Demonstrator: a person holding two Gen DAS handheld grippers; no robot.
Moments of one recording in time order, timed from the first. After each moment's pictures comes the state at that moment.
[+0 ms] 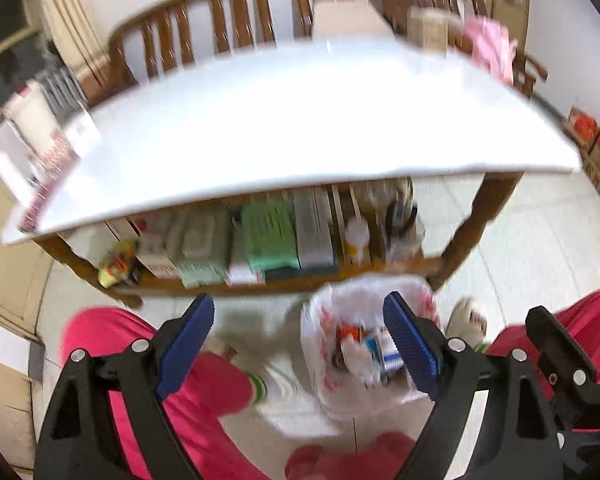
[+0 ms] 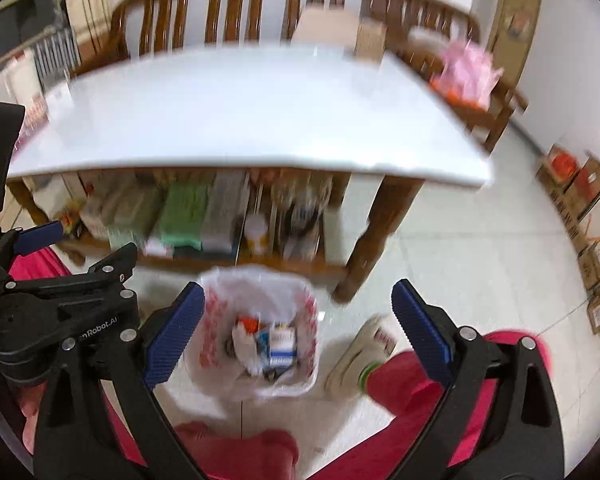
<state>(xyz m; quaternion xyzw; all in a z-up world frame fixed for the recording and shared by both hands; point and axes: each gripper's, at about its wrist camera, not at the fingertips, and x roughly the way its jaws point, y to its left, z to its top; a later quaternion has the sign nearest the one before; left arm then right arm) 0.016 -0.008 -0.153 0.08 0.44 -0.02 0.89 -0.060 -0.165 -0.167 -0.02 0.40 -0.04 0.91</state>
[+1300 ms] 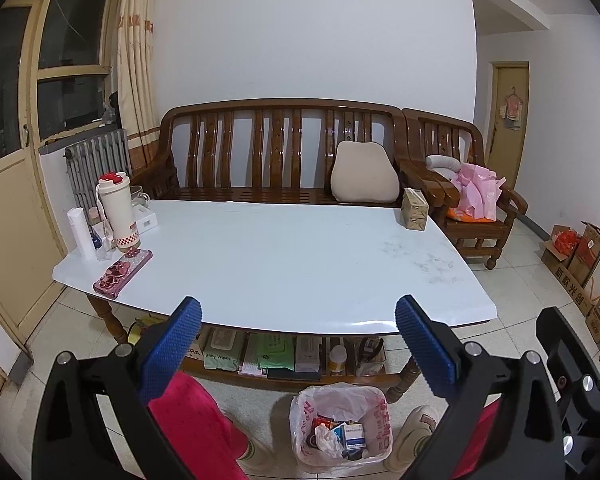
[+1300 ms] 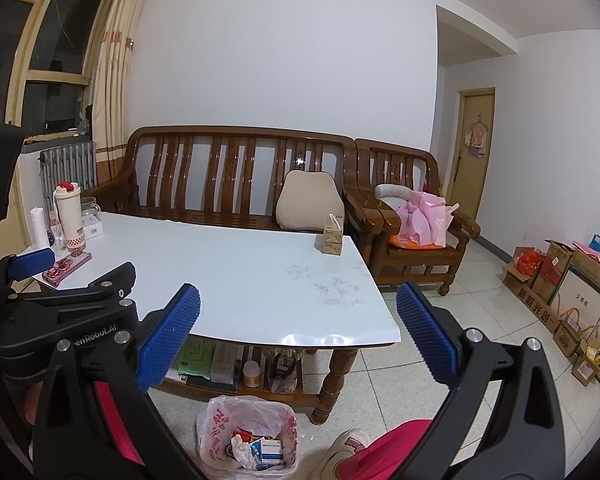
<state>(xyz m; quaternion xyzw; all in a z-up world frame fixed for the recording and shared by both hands) -0.079 0.022 0.026 0.00 0.25 0.00 0.97 -0.171 -0.153 0.004 -0.04 0.17 -0.05 0.98</state>
